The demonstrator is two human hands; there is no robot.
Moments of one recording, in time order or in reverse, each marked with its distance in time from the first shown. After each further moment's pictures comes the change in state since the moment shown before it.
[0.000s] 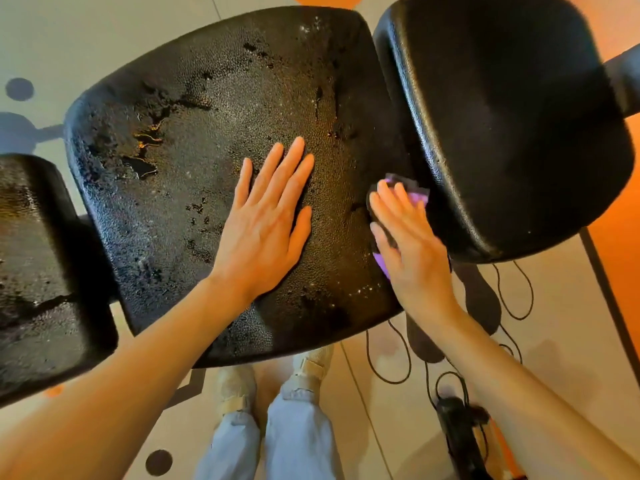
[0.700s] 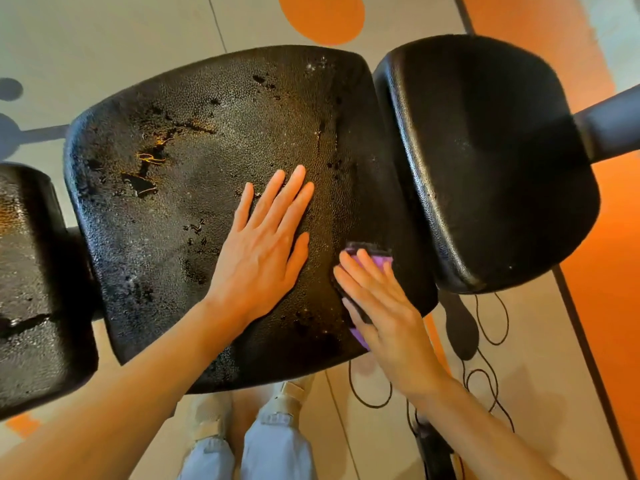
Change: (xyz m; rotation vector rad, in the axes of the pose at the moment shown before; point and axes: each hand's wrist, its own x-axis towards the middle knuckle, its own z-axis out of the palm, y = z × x) left_hand 0.000 -0.001 -0.001 -0.027 -0.007 -0.004; right_hand -0.037 -0.011 0.001 -0.005 -0.185 -0.211
